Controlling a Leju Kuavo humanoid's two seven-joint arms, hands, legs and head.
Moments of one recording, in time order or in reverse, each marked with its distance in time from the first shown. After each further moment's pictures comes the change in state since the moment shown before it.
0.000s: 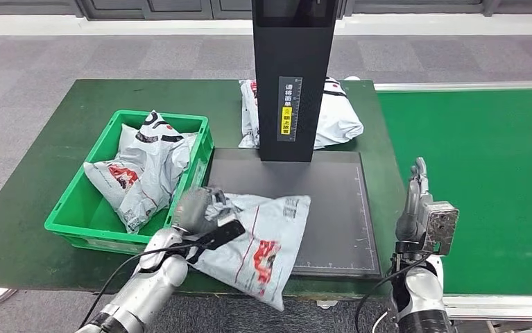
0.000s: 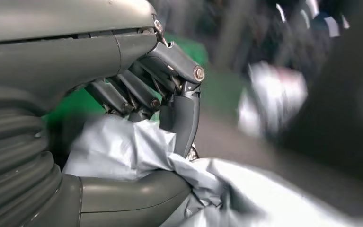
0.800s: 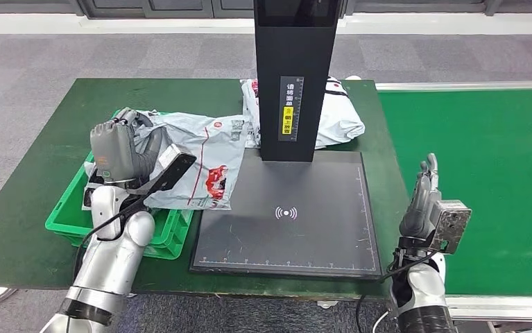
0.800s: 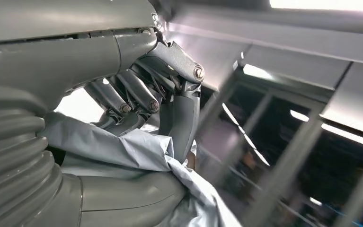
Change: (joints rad) left arm -0.061 0.019 0.221 -0.360 -0.350 0.231 0.244; right arm -0.008 -0.006 0.006 0.000 -0.071 -0.036 -0.028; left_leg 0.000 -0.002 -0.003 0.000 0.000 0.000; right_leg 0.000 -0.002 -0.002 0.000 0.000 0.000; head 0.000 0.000
